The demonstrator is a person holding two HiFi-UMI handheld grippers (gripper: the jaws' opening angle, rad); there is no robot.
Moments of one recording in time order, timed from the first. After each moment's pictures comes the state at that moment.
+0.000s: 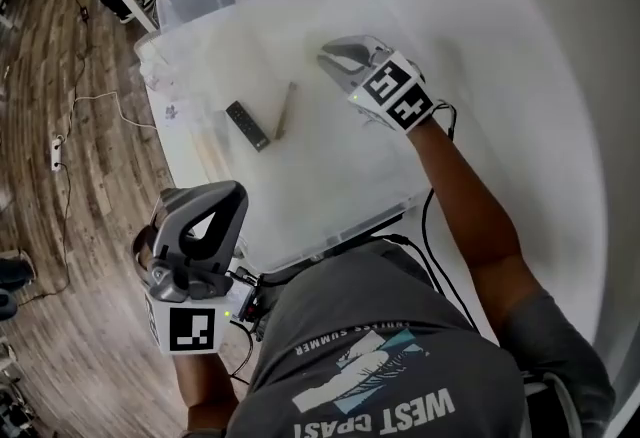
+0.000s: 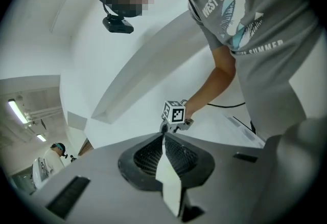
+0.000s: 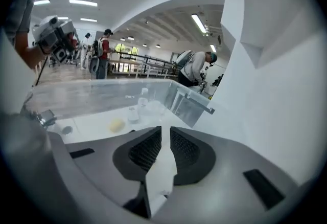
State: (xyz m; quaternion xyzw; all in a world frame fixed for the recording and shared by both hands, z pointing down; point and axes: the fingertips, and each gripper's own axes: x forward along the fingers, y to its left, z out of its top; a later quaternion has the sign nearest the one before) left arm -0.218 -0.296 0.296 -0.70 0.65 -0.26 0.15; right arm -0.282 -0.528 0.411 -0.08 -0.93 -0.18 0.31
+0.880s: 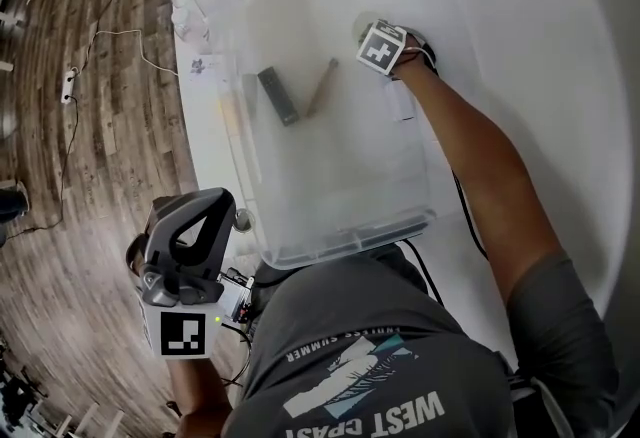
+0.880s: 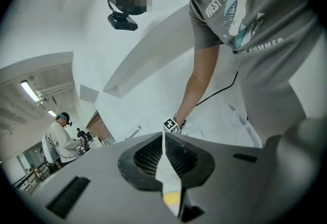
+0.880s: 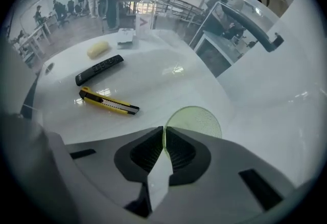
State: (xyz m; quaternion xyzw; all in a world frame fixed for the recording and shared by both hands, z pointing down) left arm -0.252 -0.254 0.336 -0.66 0.69 -0.29 0.03; right arm -0.336 -0.622 0.641 -0.13 -0.76 -0.28 0.57
